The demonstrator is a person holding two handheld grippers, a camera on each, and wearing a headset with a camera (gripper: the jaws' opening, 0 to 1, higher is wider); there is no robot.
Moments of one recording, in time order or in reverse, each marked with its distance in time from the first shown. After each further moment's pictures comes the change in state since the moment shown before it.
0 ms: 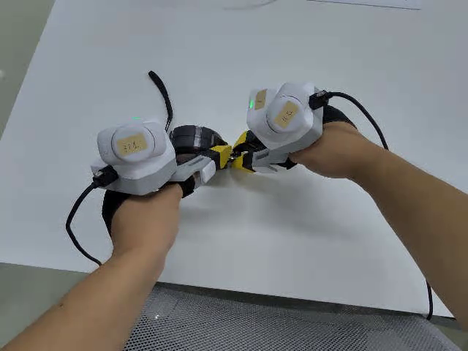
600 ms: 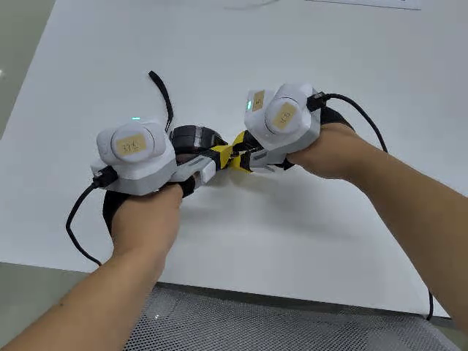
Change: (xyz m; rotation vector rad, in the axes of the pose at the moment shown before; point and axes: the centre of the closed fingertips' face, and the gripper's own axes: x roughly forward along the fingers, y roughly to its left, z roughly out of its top) left arm 0.000 0.000 0.000 -0.007 -0.005 -0.002; right arm 0.002 0.000 0.002 -0.006 -0.010 -0.007
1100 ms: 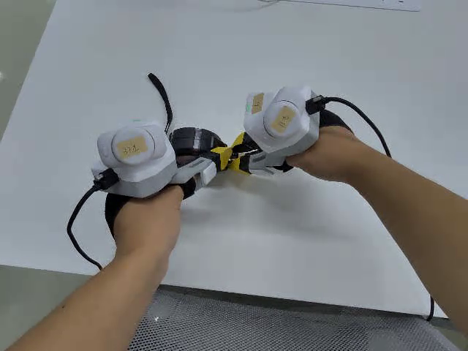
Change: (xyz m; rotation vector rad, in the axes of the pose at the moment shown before) left arm 0.000 -0.001 0.000 0.000 0.000 0.007; right arm 0.000 -0.001 0.000 0.005 0.000 -0.011
